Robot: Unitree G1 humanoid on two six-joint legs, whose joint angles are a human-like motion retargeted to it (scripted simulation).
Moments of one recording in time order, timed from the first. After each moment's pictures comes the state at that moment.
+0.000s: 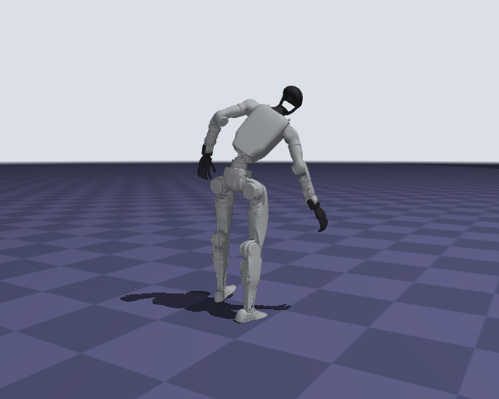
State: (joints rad) left arm 0.36 0.39 -0.37 0.45 -0.01 -0.06 -0.25; right arm 0.01 -0.91 -0.17 1.01 0.36 -0.02 -0.23; waist 0.26 0.46 0.34; left_leg -0.18 0.01 0.23 -0.09 -0.02 -0.23; right_leg 0.02 -0.22 -0.21 0.04 -0.06 0.26
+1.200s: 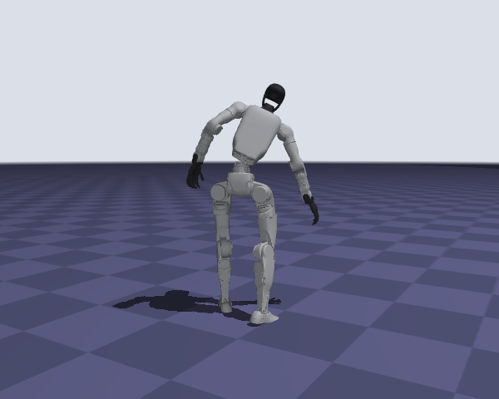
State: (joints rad) left arm 0.28 0.41 -0.35 0.58 0.18 -0.07 -0.13; right arm 0.00 -0.77 -0.14 1.07 0.36 -0.01 -0.22; waist 0.29 0.40 0.28; left_leg -0.08 0.01 0.43 -0.04 -0.06 -0.18; right_leg 0.05 -0.22 -0.44 0.19 -0.07 0.20
